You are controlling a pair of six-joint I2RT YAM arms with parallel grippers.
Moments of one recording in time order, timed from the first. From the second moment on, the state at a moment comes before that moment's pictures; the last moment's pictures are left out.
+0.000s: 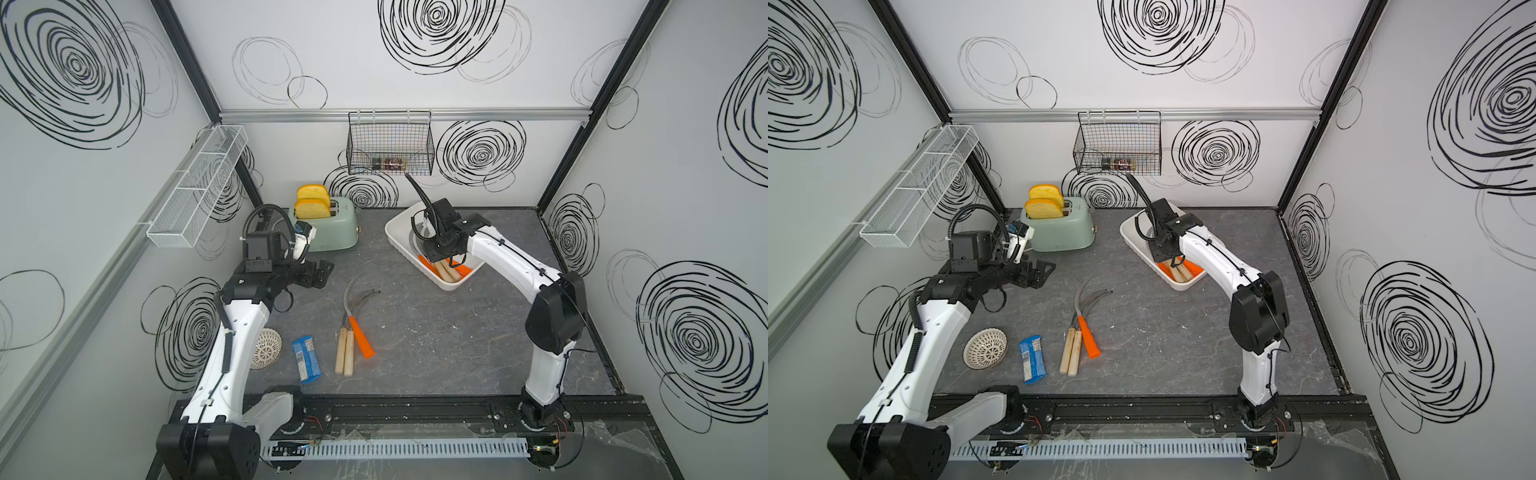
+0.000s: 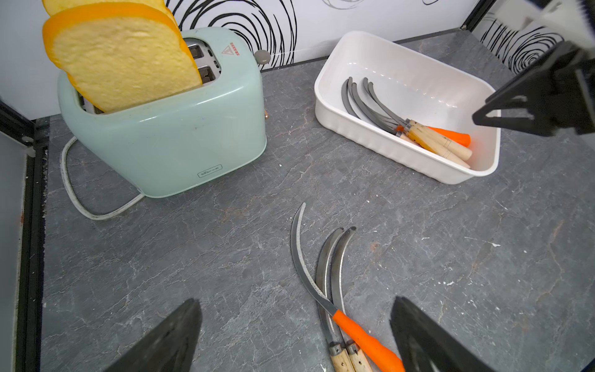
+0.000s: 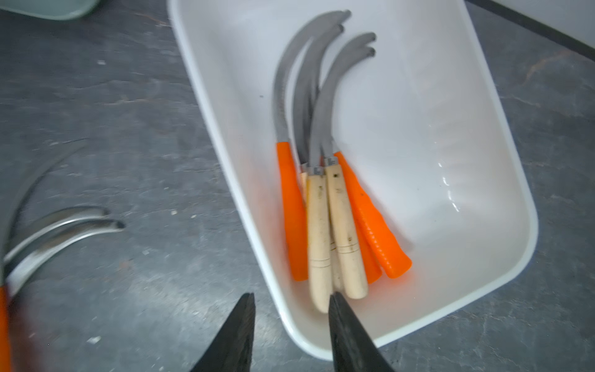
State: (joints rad) left arm 0.06 1.10 1.09 -0.73 0.39 0.21; right arm 0.62 1.85 1.72 -0.92 0.14 0.18
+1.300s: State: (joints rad) left arm 0.27 1.09 1.06 -0.73 0.42 0.17; right arm 1.20 1.99 1.56 -0.70 -0.08 0.48
